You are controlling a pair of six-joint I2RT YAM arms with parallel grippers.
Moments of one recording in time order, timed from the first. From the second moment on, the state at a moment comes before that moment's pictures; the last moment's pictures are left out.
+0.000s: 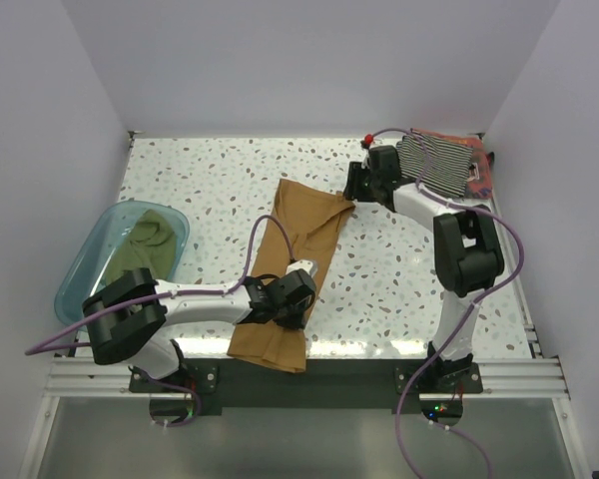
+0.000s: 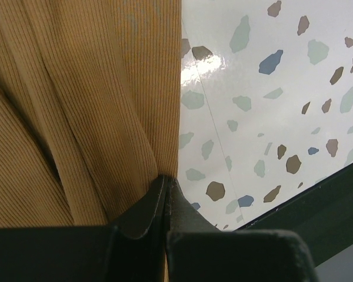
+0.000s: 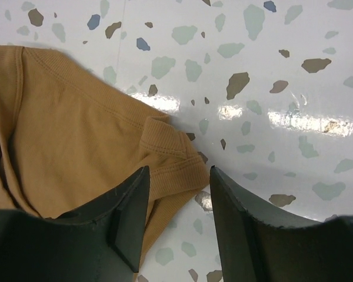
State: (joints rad) left arm -1.11 1.52 0.75 -0.27 -0.10 -0.81; right arm 0.29 1.95 1.35 -0.10 -0.07 0.30
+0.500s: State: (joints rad) left arm -1.11 1.52 0.75 -0.27 -0.10 -0.80; right arm 0.27 2.04 1.35 -0.10 -0.13 0.30
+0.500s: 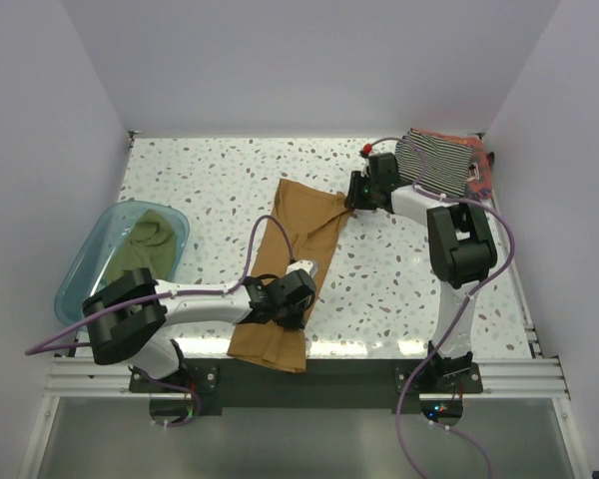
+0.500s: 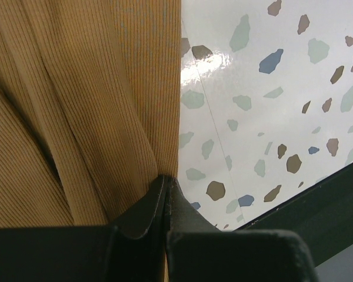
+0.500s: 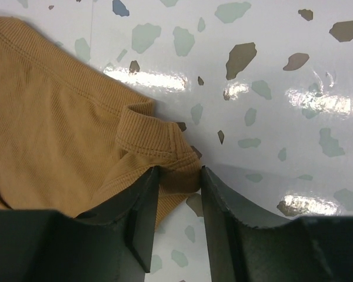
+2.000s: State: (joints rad) left arm -1.11 1.49 0.71 -0.23 -0.07 -0.78; right arm 0.35 2.12 1.61 -0.42 -0.03 0.67
